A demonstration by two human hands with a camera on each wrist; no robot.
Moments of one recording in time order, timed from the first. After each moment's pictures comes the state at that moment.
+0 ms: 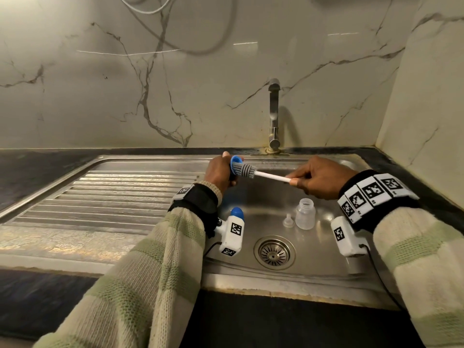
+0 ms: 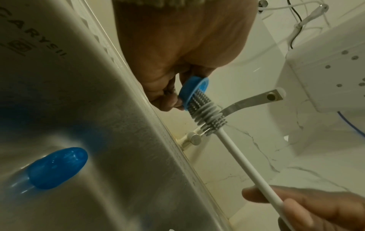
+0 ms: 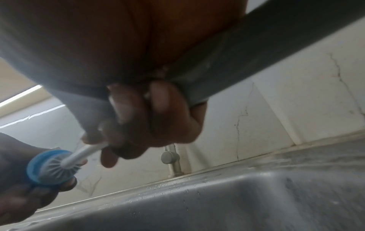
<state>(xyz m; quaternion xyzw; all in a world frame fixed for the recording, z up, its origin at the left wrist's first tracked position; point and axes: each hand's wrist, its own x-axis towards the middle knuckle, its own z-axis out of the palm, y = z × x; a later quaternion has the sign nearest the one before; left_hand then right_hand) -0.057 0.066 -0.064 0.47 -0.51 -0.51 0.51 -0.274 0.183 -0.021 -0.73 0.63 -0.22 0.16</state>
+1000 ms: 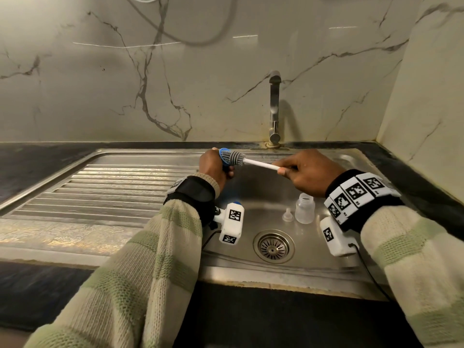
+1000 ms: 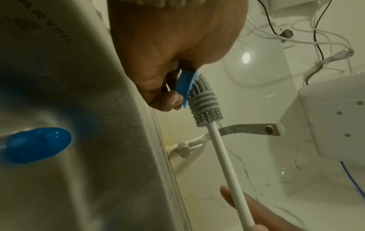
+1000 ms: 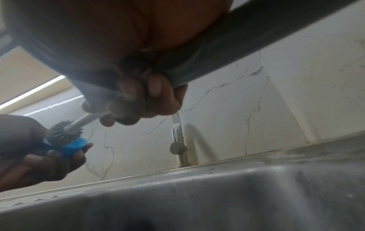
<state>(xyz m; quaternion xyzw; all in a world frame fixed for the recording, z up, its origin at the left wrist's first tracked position) -0.053 0.067 -0.059 0.44 -0.35 -0.60 0.57 -0.254 0.179 -0.027 -0.77 0.59 -0.23 0.06</state>
